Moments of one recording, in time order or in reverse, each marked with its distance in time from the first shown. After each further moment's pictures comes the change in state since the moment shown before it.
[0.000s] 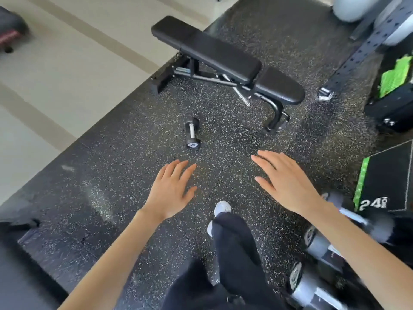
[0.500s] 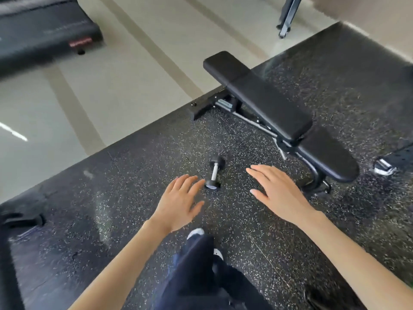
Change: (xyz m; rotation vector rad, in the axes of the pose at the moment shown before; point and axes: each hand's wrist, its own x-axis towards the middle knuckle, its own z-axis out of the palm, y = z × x) left_hand 0.212 -0.088 -0.031 -0.039 0.049 -0.234; right_hand 0.311 0.096 -0.018 0.051 -0.085 -0.325
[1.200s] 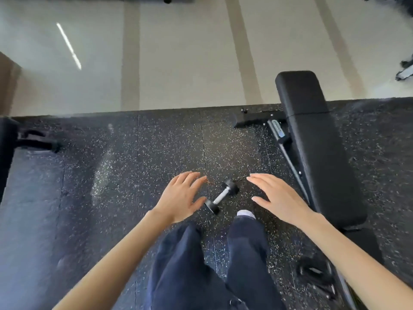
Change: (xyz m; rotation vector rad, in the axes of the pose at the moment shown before) left_hand 0.210 -0.072 0.033 -0.177 0.068 -0.483; right_hand 0.326 0.152 0.003 0.041 -0.278 -0.515
